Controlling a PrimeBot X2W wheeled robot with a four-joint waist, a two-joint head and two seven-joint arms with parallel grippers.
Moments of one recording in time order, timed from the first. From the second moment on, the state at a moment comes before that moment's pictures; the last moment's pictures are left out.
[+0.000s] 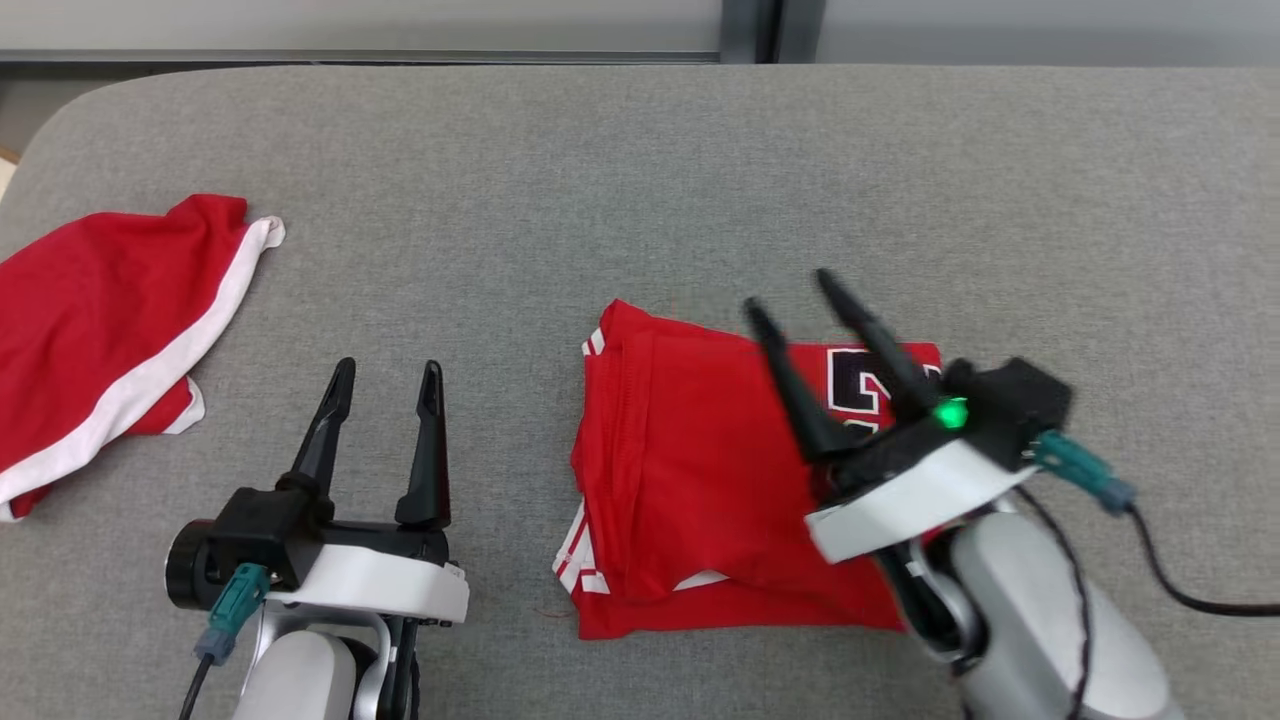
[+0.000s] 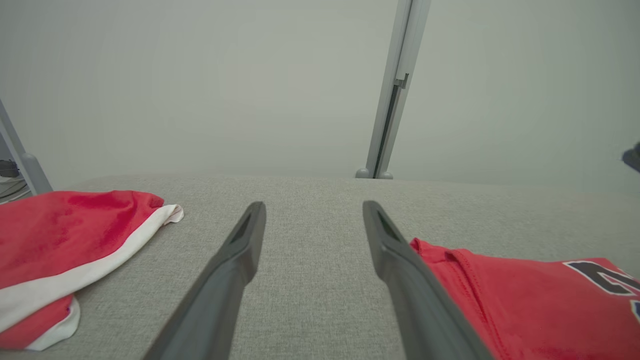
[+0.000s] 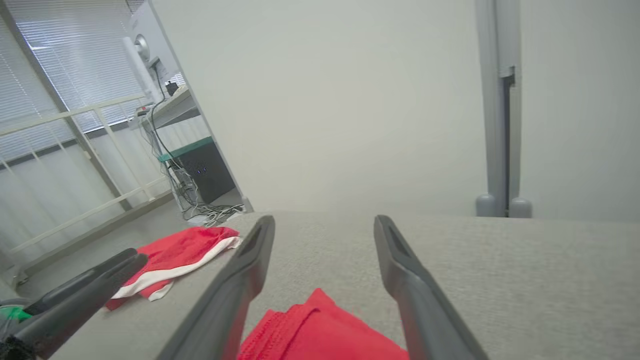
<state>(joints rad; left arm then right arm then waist) -0.17 0.05 -0.15 0.15 -0.23 0.02 -0.26 -0.45 -0.09 0.53 0.29 0.44 0.13 -0.22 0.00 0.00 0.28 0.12</state>
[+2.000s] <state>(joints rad) 0.09 0.13 -0.10 0.13 -0.23 0.04 -0.21 0.14 -0.15 -0.02 -0.11 0.29 0.13 0.03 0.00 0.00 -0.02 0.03</state>
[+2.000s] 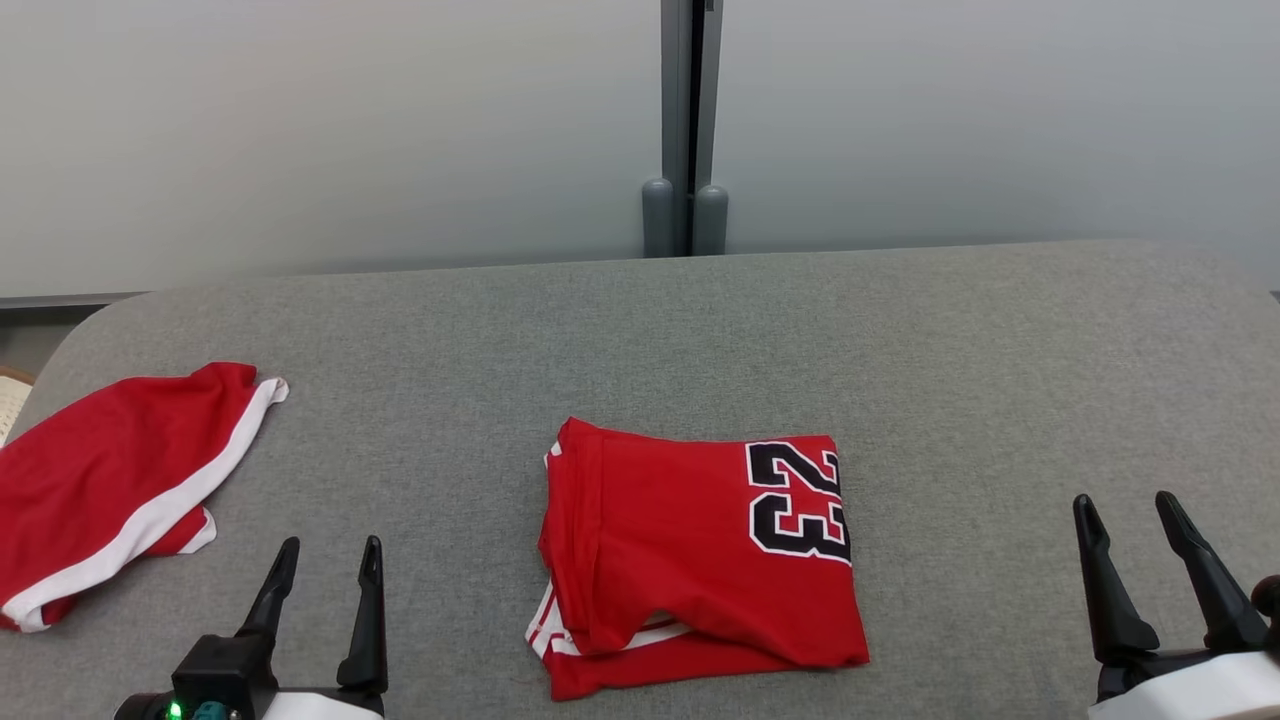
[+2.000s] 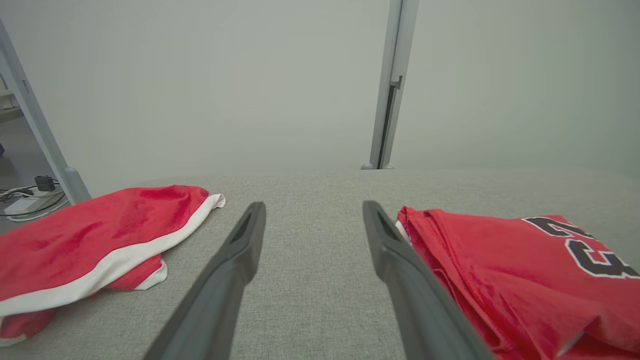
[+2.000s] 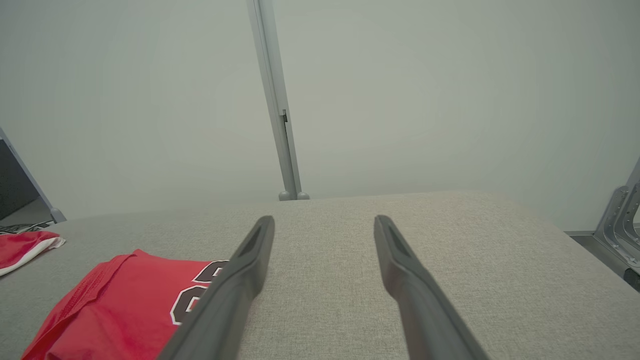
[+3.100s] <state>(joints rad) -0.17 0.05 -0.16 0.09 -0.20 0.03 -0.26 -0.10 -0.24 0.20 0.29 0.32 0.13 0.10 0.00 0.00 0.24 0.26</state>
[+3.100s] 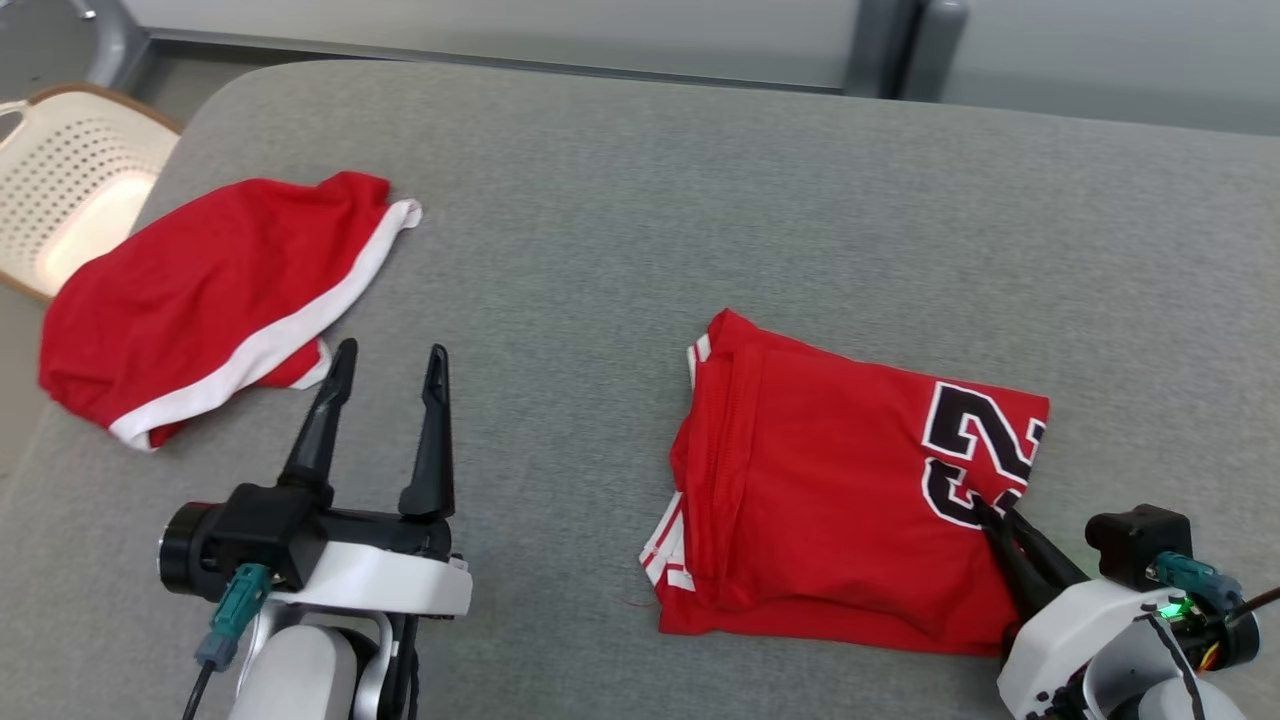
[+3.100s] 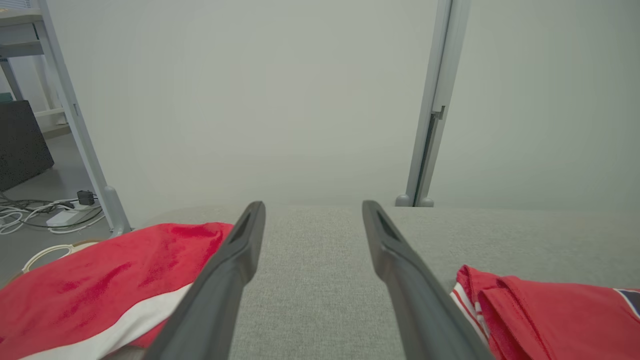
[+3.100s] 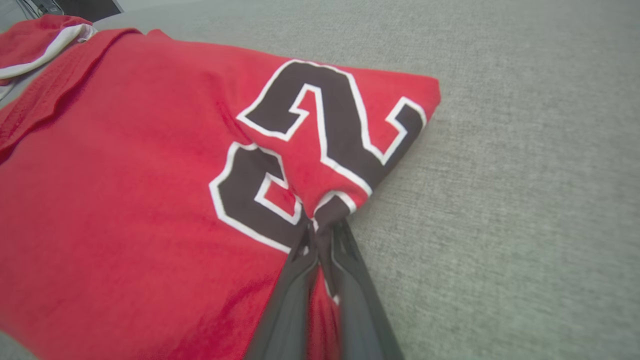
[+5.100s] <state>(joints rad) -0.27 0.16 -0.29 -0.02 -0.13 -0.04 -0.22 -0.44 -0.36 -0.12 0.55 0.37 0.13 -0.26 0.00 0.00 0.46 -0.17</state>
